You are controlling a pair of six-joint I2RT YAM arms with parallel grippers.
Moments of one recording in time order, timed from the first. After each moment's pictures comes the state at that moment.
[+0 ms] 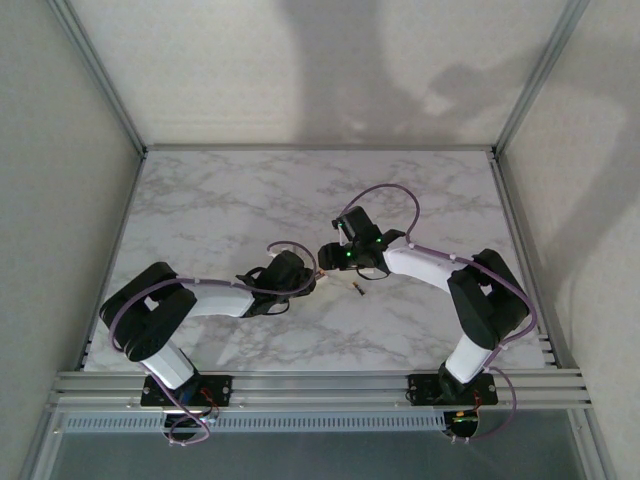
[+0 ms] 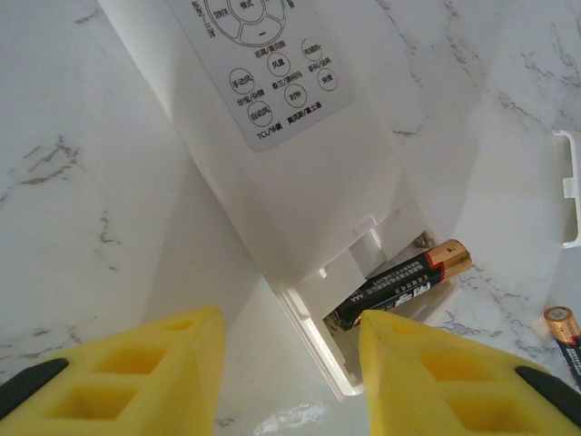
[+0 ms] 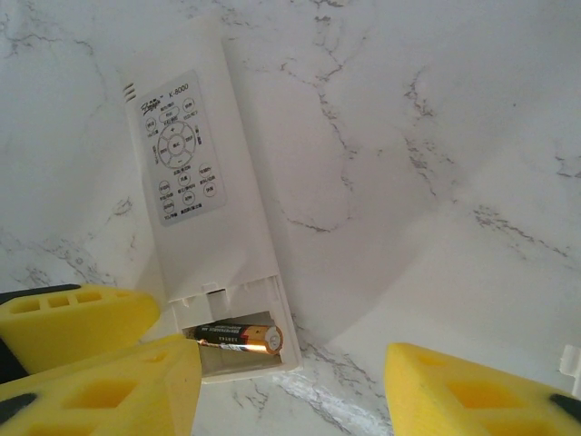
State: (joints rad) left arm -0.77 1.63 0.64 0.16 -0.14 -0.89; right arm 0.70 1.68 1.02 -0.31 -0.16 0.49
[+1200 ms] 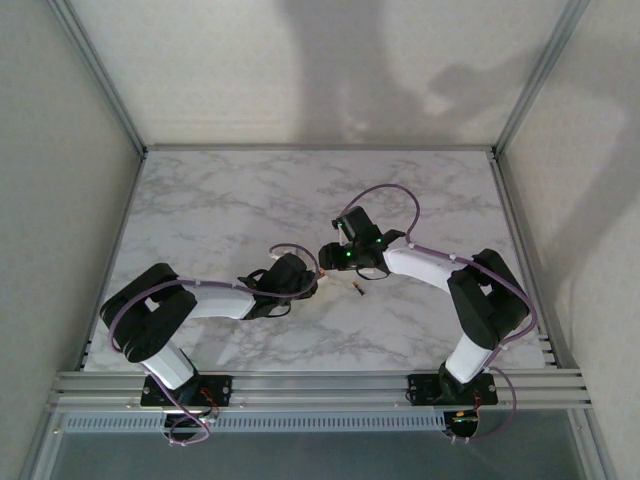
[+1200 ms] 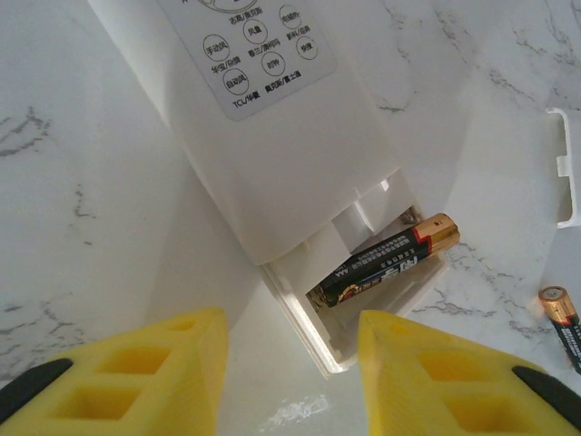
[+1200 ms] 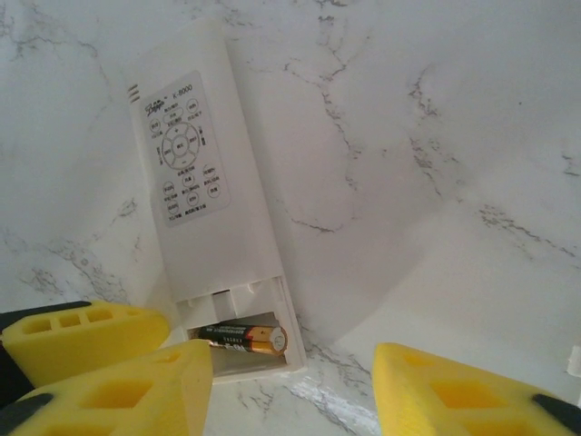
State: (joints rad) left arm -0.80 1.63 0.63 0.16 -0.15 -0.89; right arm 0.70 1.68 1.02 -0.29 -0.16 0.50
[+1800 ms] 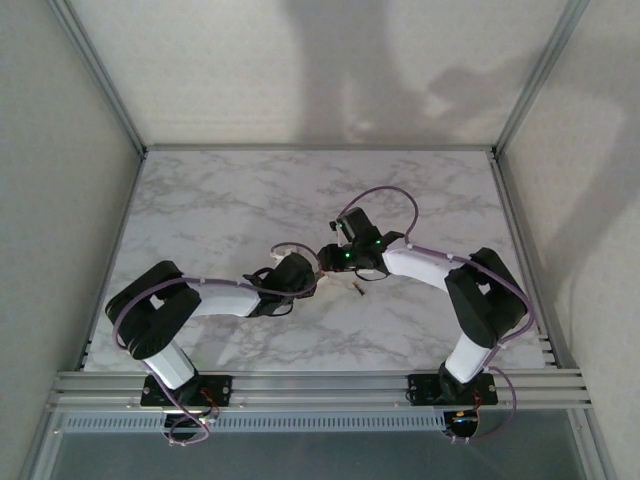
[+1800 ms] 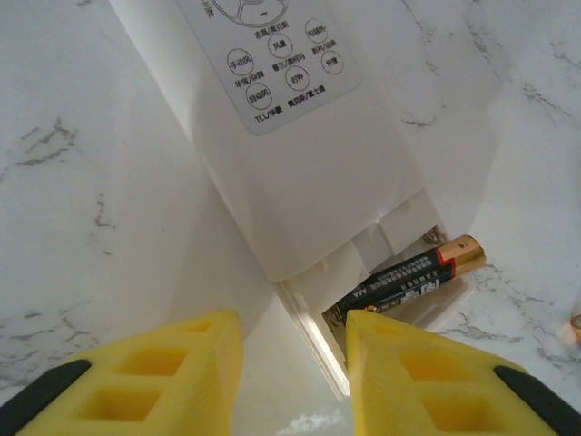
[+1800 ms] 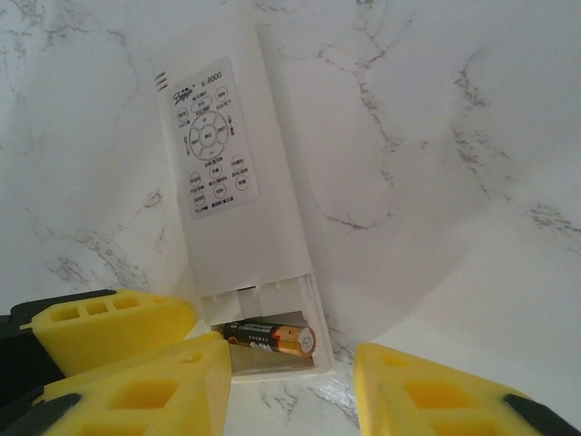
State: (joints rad) left arm -0.81 1.66 0.68 0.09 -0.22 -0.92; right arm 0.70 1.70 1.01 -0.25 -0.23 0.50
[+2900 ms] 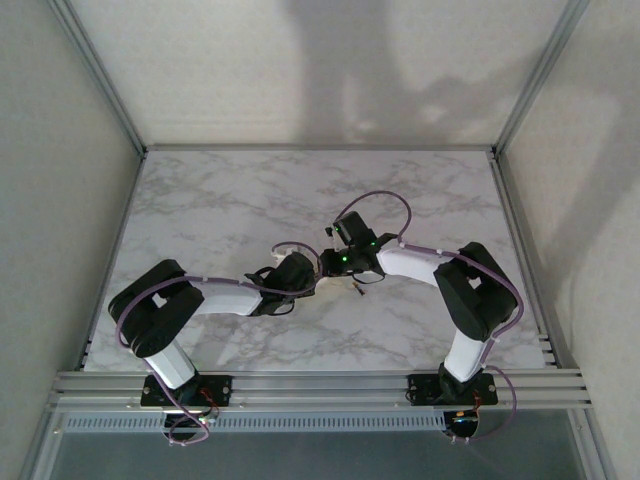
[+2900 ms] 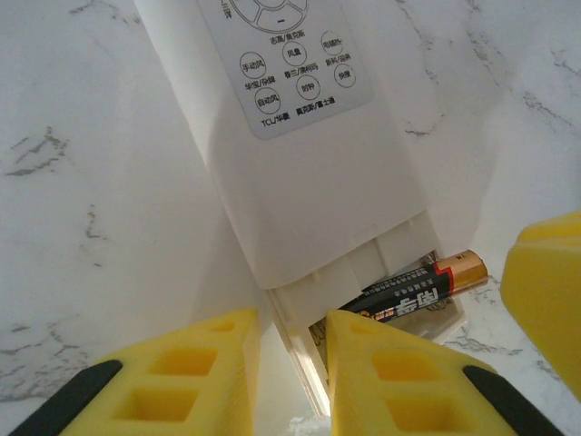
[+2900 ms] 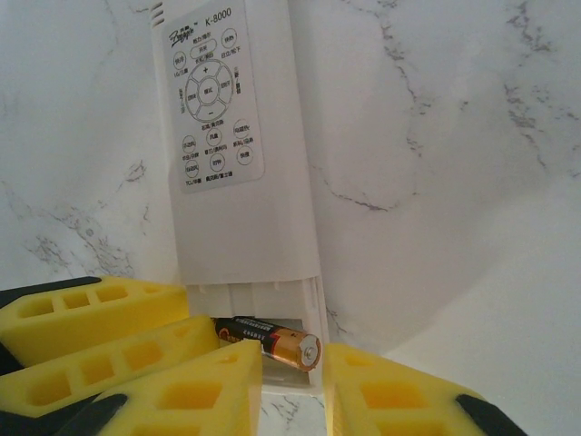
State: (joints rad) left arm -0.81 1.67 0.69 0.10 -0.22 -0.92; right arm 0.71 1.76 1.01 -0.24 -0.27 0.49
